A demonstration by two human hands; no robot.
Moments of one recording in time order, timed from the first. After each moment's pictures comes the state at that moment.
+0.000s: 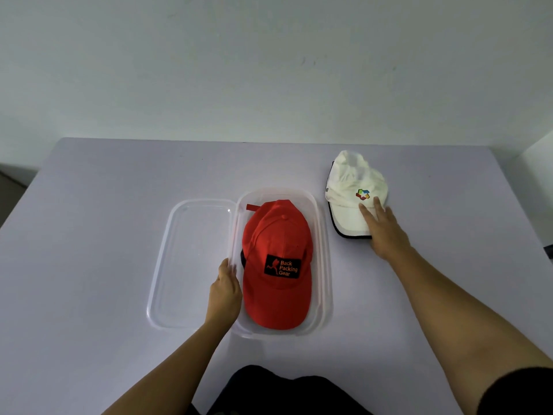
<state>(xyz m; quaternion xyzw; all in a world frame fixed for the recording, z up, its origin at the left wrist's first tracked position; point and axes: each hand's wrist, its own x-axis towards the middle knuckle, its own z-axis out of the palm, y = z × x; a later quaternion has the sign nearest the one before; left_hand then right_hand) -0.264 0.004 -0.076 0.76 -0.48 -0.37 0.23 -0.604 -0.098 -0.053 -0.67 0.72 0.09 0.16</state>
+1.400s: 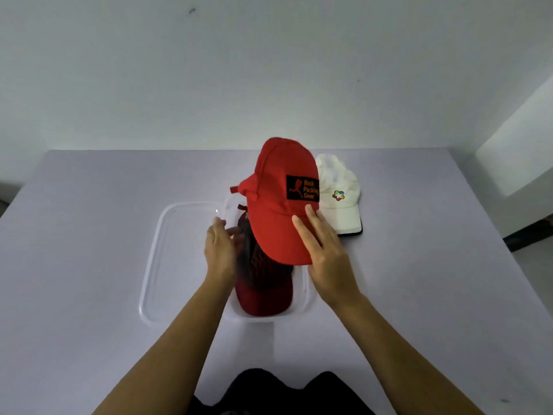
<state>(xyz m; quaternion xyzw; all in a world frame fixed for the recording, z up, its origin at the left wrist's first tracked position) -0.307 -0.017 0.042 0.66 -0.23 -0.51 0.50 -0.482 0.022 0.022 -0.75 0.57 -0.34 0.00</state>
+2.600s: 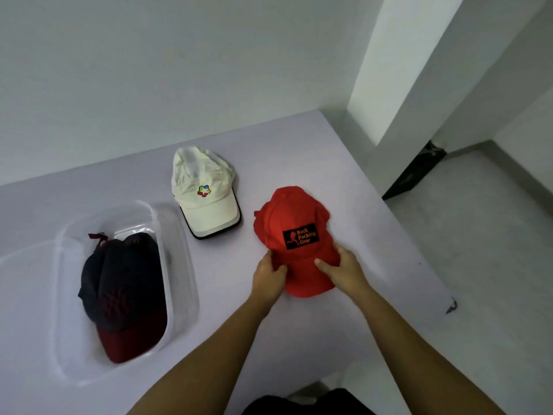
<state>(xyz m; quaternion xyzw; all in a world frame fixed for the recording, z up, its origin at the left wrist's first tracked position) -0.611 0.048 -0.041 0.57 -0.55 -0.60 0.14 -0.774 0.104 -0.071 -0.28 0.79 -0.34 0.42</state>
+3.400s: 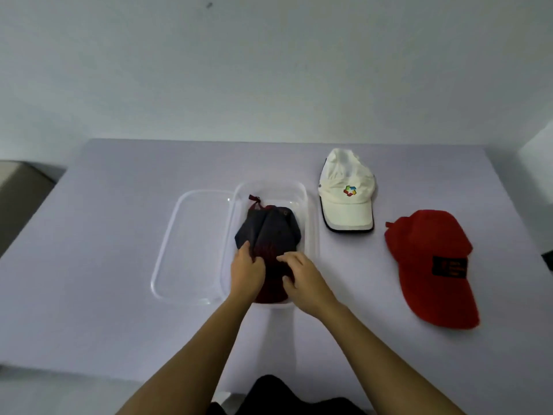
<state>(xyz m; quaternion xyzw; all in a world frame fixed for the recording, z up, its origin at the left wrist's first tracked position) -0.344 0.030 -0.012 0.77 -0.44 -0.40 0.25 -0.479 0.048 -0.018 -0.71 0.57 -0.17 0.38</state>
